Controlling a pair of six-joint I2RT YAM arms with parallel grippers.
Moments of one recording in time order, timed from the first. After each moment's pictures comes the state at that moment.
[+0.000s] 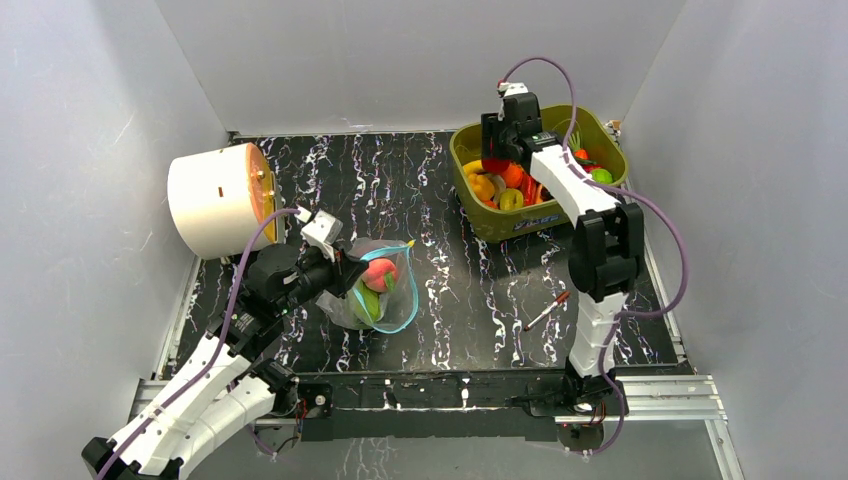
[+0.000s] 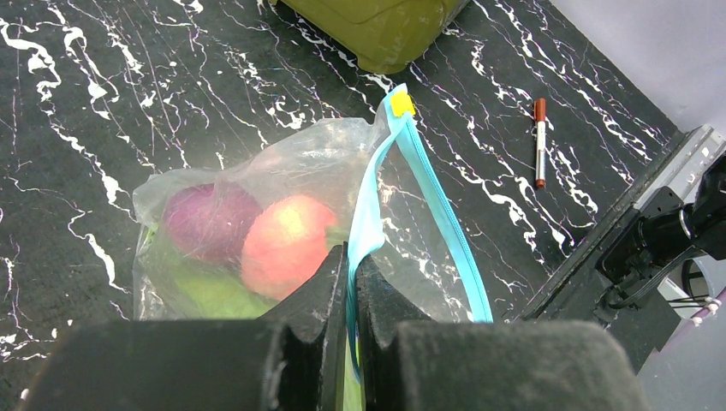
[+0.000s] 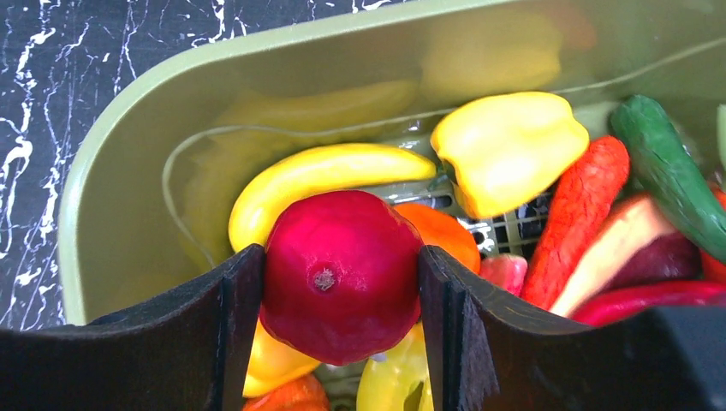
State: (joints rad) left arm -0.59 0.64 0.65 -0.33 0.17 -0.21; right arm 0.25 2.01 1.78 -0.38 0.08 0.10
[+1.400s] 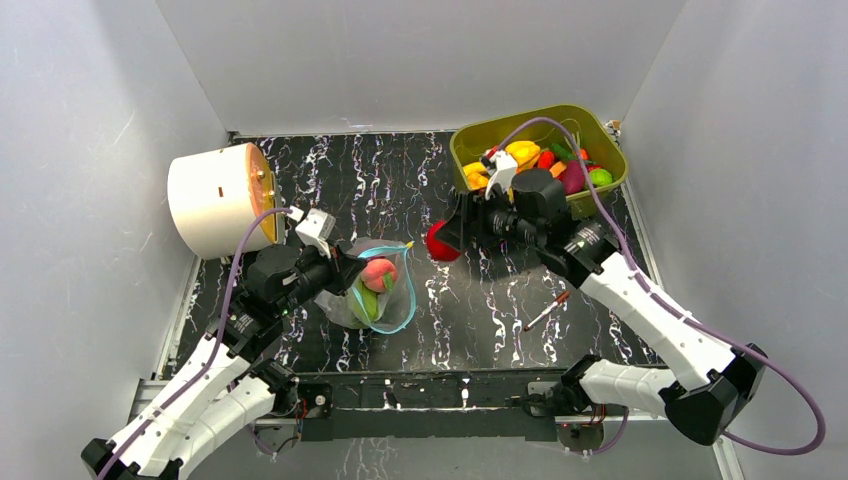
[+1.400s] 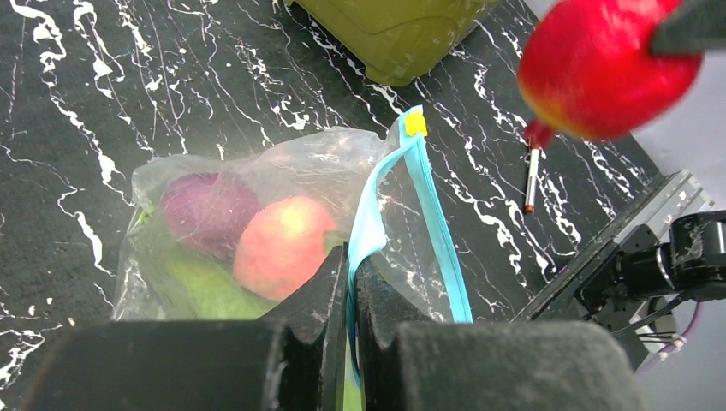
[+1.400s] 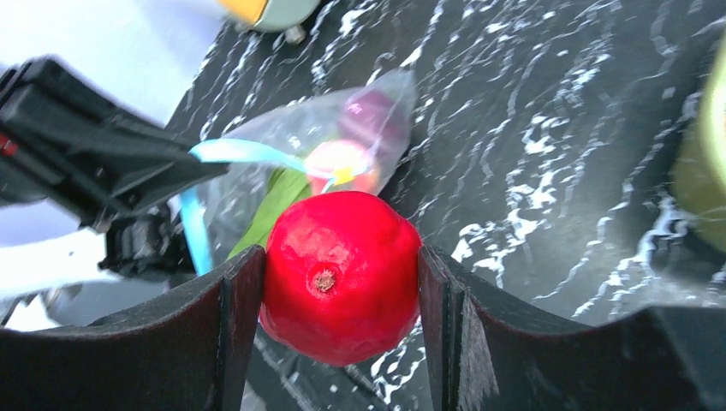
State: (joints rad) left arm -0.59 0.64 0.65 -0.33 0.12 -0.30; right arm 0.64 1.14 1.20 -0.48 -0.22 0.41
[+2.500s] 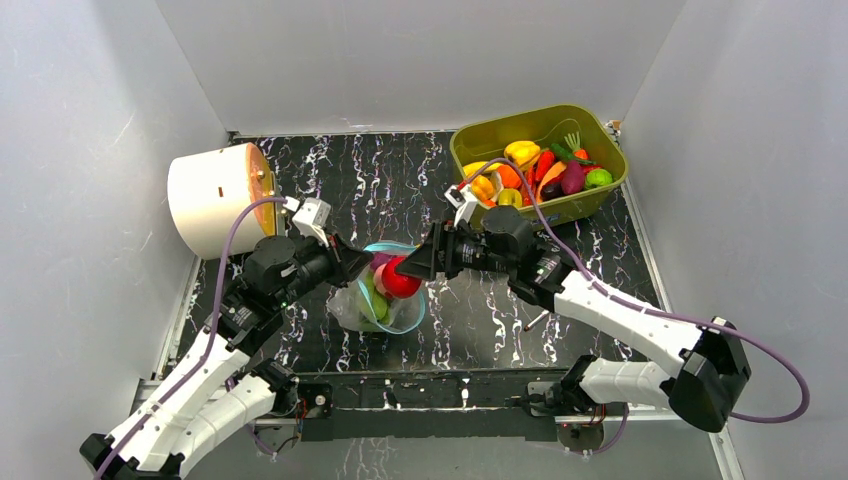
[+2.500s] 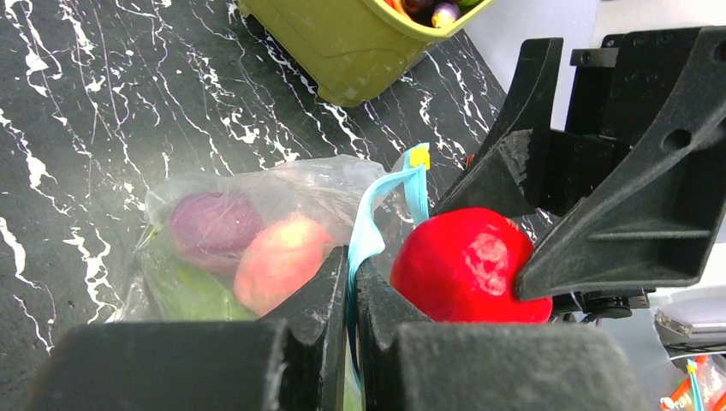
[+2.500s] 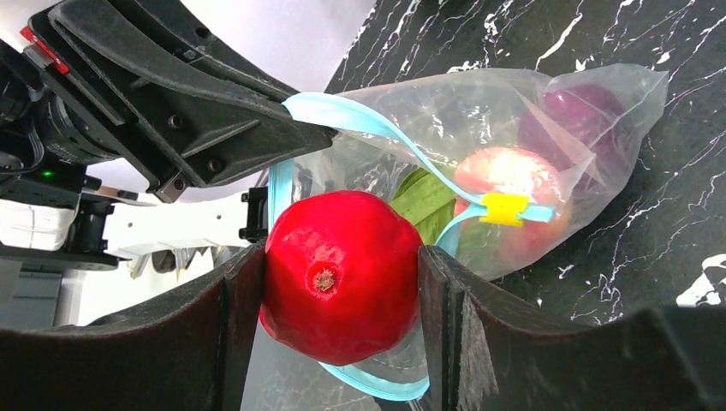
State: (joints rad) left arm -0.59 0.68 0.72 -0.32 0.16 -0.47; right arm 0.80 1.16 0.88 0.04 -0.41 0.76
